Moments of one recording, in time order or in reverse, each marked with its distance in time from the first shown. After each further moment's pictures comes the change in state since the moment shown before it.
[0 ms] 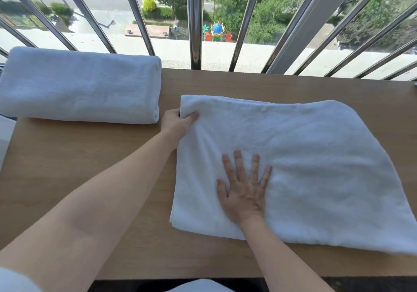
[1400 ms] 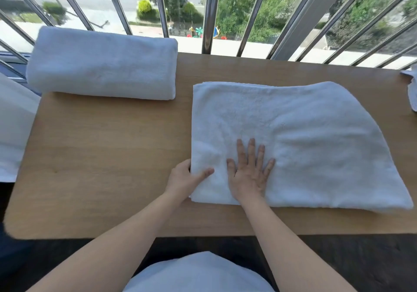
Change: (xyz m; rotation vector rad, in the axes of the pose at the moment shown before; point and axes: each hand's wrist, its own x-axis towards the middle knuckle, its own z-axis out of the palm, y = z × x) left_hand -0.163 -0.127 -0.048 0.243 -0.203 0.000; right_hand -0.038 -0.033 0.006 0.056 -0.195 0.257
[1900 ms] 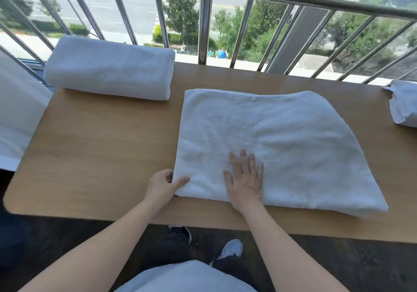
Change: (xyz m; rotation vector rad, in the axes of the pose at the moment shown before) left_hand -0.048 -0.021 0.005 0.061 0.170 -0.068; right_hand -0.027 0.055 -0.015 -0.060 -0.059 -0.187
